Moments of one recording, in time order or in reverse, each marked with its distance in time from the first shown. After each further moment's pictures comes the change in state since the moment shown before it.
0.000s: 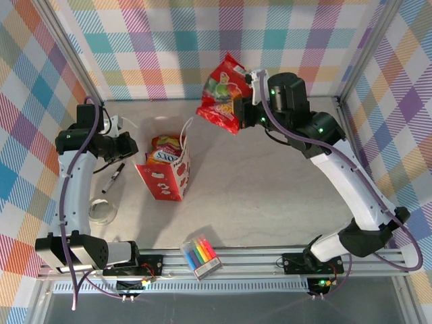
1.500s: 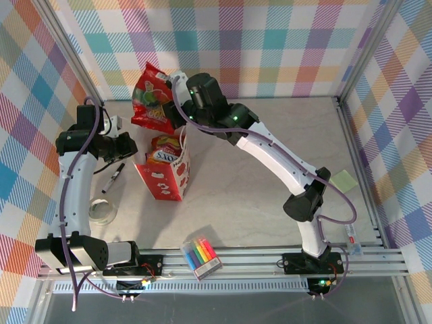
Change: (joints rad) left arm 0.000 -0.008 -0.017 0.018 -0.022 -0.005; right arm 0.196 0.543 0.411 0.140 -0.065 -0.059
